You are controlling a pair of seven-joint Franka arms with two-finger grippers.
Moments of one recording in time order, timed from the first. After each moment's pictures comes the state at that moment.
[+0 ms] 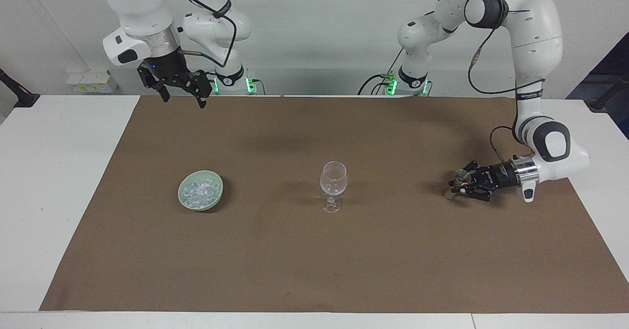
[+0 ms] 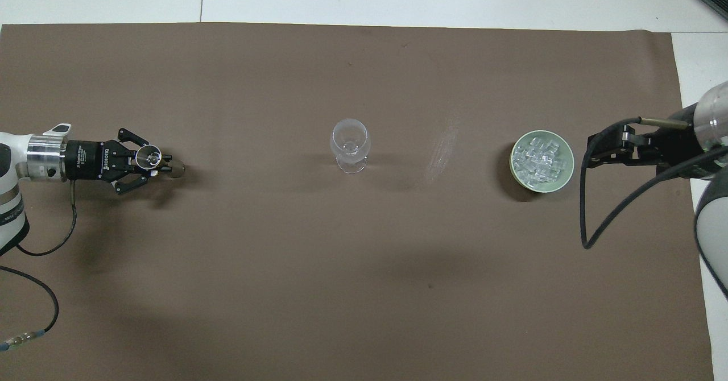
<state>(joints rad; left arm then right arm) 0.37 0.56 -0.07 -1.78 -1.01 1.67 -0.77 0.02 0.01 0.08 -1.52 -0.02 1.49 0.31</state>
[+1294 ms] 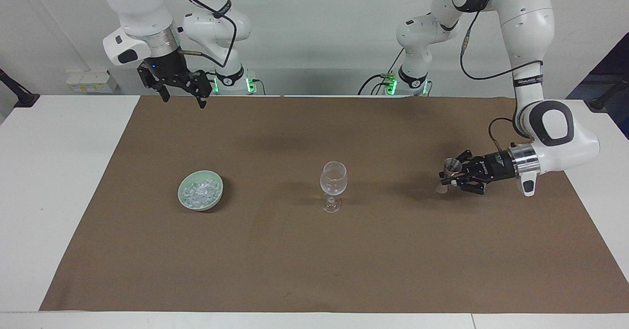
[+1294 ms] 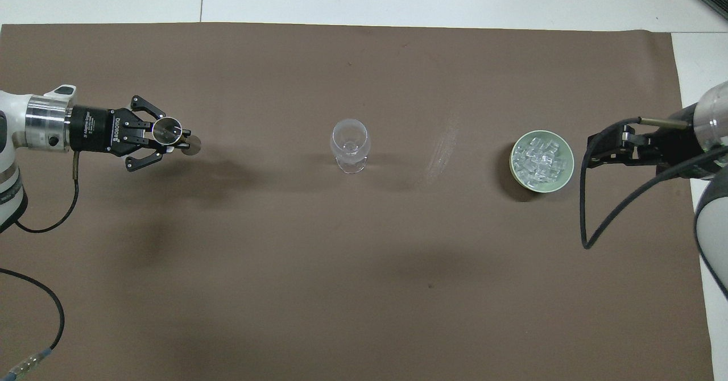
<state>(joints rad) 0.21 0.39 -0.08 -1.74 -1.02 1.68 -0.97 0.02 0.01 0.08 -1.52 -0.02 1.49 0.31</state>
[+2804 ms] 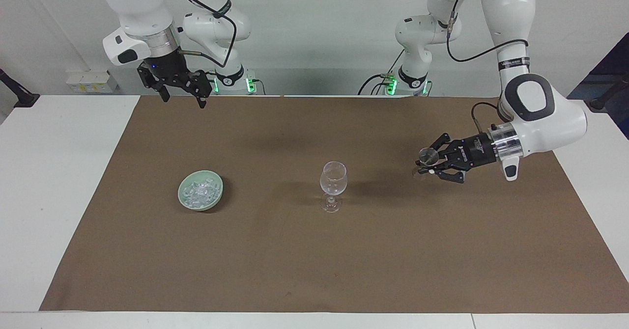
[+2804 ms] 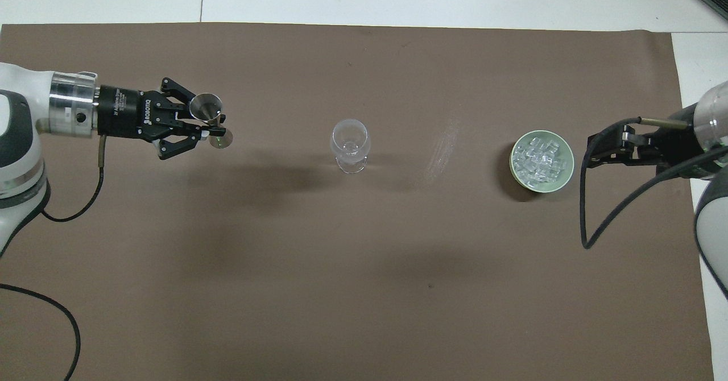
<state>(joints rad) 0.05 0.28 -0.08 -1.74 -1.04 1.80 -1.33 0.02 0.01 0.08 -1.52 -0.02 1.49 0.31</state>
